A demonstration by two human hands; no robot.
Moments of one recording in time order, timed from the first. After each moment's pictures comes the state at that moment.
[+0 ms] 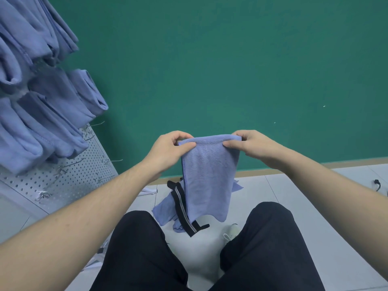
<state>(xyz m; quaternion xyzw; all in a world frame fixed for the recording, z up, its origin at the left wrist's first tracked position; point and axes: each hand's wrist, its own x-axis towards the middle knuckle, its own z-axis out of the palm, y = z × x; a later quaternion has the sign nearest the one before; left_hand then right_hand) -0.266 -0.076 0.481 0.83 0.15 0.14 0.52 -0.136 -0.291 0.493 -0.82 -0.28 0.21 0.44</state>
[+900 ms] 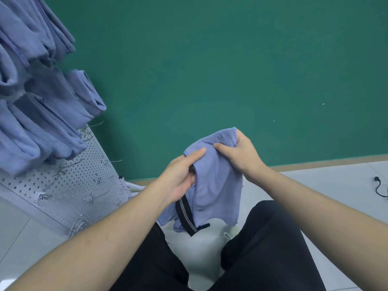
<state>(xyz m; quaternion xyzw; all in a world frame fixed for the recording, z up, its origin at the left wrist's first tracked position) -0.274 -0.130 0.457 0.48 0.22 0.05 0.85 -0.165 -0.265 0.456 -0.75 -0.22 0.10 0.61</state>
